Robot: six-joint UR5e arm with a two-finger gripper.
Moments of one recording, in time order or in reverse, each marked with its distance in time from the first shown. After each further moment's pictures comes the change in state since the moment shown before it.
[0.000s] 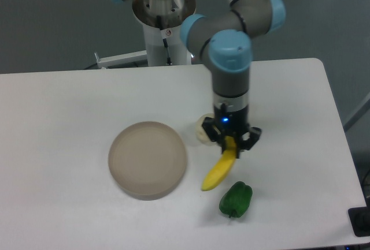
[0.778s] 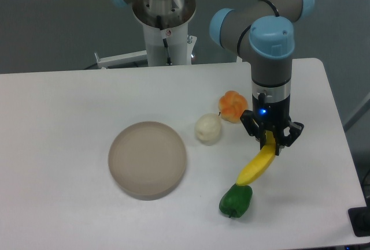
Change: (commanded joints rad) arm 0.034 -0.015 0.040 0.000 -0.002 0.111
